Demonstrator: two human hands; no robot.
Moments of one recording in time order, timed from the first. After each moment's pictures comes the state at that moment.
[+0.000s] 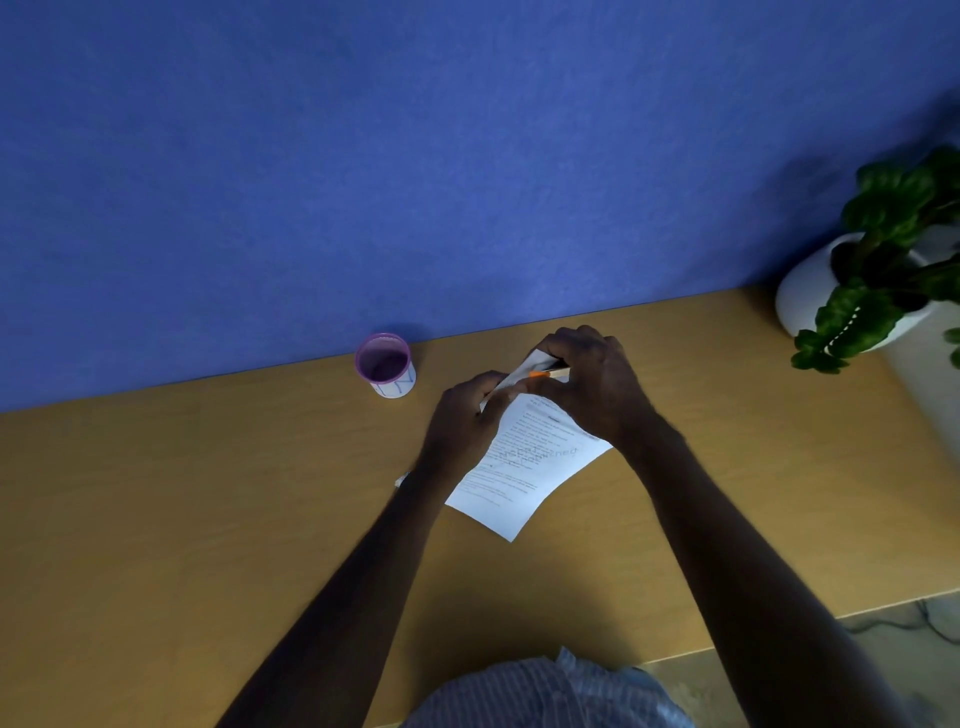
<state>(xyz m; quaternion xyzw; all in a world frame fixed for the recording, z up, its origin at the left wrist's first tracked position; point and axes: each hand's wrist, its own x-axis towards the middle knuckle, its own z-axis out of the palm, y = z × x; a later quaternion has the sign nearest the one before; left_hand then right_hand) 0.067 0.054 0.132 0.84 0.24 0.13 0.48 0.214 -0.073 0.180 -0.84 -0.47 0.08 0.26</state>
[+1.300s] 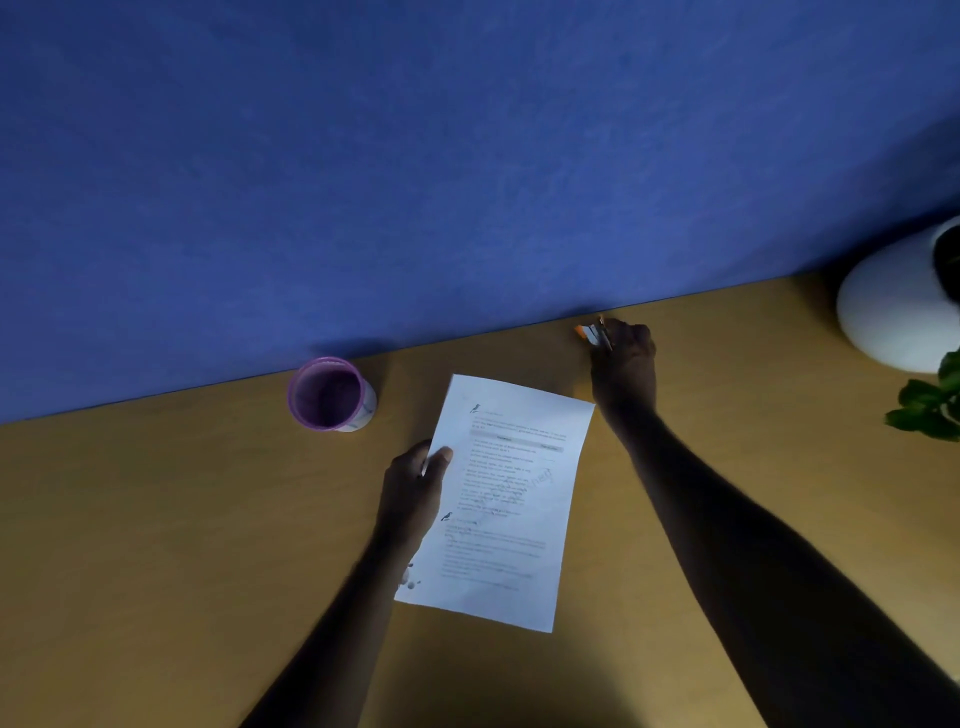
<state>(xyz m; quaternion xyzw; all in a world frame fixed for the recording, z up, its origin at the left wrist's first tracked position) 0.077 0.090 -0.010 0.72 0.46 0.04 0.52 0.355 -0.034 -0.017 -0.94 -0.14 0.10 0.30</state>
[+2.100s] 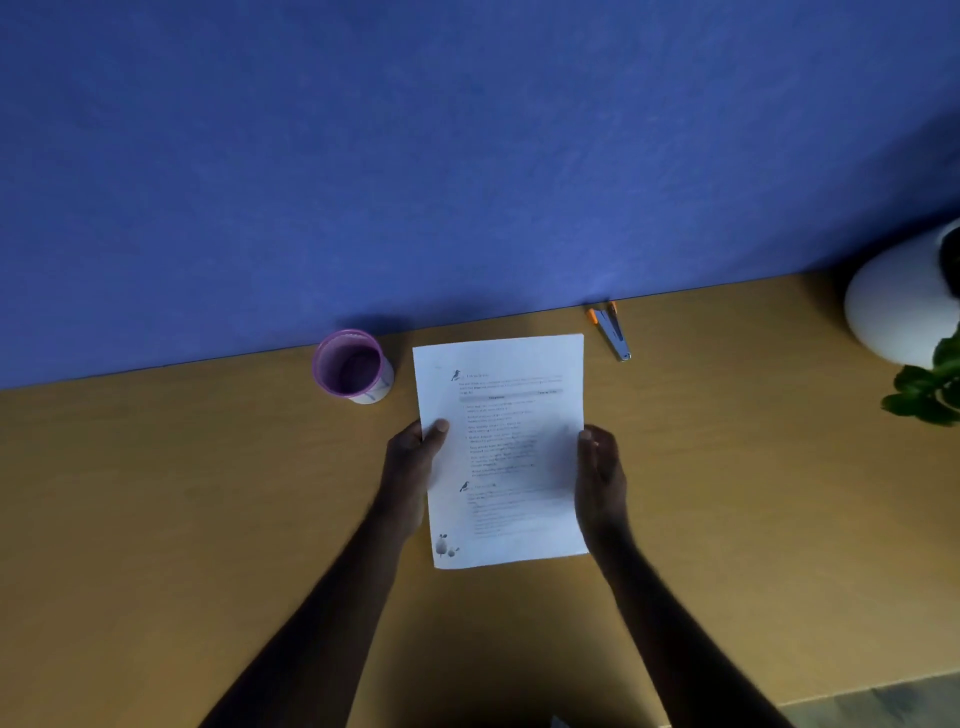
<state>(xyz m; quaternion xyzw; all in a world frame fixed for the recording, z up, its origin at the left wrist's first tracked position) 0.067 0.085 0.018 0.50 0.49 0.10 0.71 0.191 -0.108 -0.015 -0.81 -0.04 0.23 0.53</state>
